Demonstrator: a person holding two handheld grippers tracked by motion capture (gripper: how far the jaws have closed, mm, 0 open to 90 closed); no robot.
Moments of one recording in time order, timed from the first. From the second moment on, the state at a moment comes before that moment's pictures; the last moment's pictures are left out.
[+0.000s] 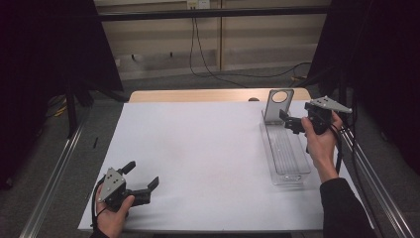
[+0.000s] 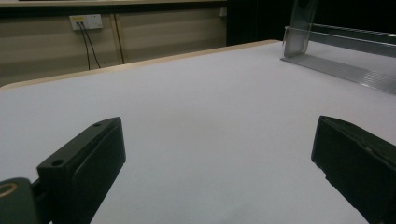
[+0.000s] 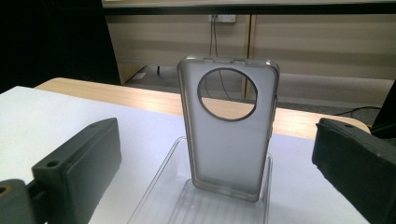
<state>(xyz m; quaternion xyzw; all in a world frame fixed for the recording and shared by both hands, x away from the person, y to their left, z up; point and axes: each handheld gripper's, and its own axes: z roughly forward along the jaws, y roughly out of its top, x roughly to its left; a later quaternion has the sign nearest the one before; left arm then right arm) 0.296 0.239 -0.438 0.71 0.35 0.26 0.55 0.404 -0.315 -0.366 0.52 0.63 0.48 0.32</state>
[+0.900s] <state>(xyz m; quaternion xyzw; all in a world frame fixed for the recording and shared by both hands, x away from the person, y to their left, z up) 0.294 0.245 -0.436 0.70 0.36 0.27 0.55 0.374 -0.314 -0.382 0.49 0.63 0.50 0.34</state>
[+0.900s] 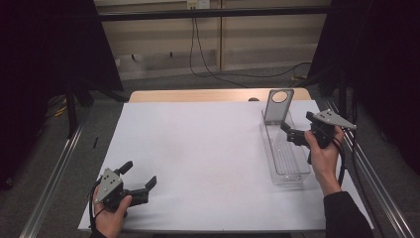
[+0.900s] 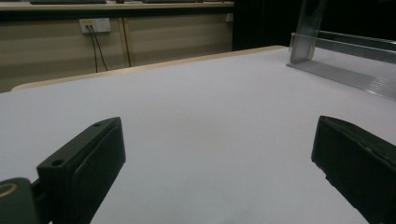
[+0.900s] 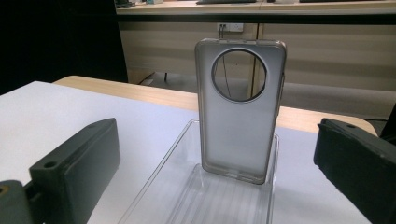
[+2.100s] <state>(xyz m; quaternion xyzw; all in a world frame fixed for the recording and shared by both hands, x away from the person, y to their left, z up) 0.284 0.249 -0.432 0.69 0.37 0.27 0.57 0.307 -0.315 -0.392 0.46 0.63 0.51 0.35</state>
